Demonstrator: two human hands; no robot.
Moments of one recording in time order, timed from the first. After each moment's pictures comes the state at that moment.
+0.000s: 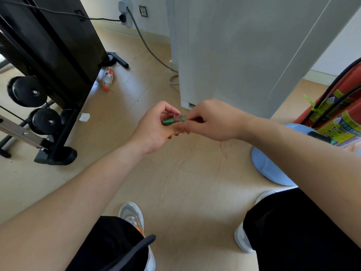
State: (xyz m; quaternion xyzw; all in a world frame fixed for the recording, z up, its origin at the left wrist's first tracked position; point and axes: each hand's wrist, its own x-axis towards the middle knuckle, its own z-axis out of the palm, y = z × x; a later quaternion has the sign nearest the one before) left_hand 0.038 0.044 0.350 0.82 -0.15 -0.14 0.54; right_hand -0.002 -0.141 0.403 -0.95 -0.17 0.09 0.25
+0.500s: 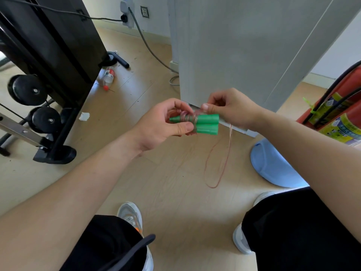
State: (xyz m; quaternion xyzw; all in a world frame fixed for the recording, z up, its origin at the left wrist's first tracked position) left_hand 0.026 0.039 0.383 0.71 -0.20 -0.25 0.63; right_hand 0.021 -0.189 0.375 -0.91 -0.05 0.03 0.42
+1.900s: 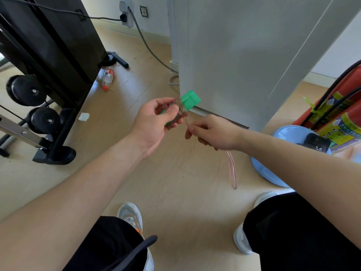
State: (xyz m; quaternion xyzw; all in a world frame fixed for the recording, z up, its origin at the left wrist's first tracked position) left_hand 0.027 0.032 0.375 0.64 0.00 -0.17 0.75; right_hand -0.001 -0.148 0.352 -0.90 -0.05 0.17 0.40
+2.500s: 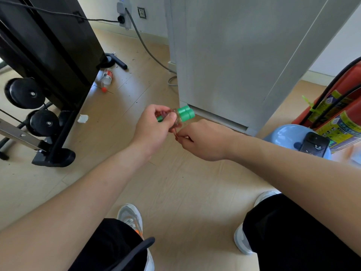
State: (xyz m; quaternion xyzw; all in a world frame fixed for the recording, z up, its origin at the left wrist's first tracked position) left_hand 0.032 0.031 0.350 0.81 -0.02 -0.08 0.58; right_hand -0.017 -0.120 0.374 -0.96 -0.17 0.12 0.17
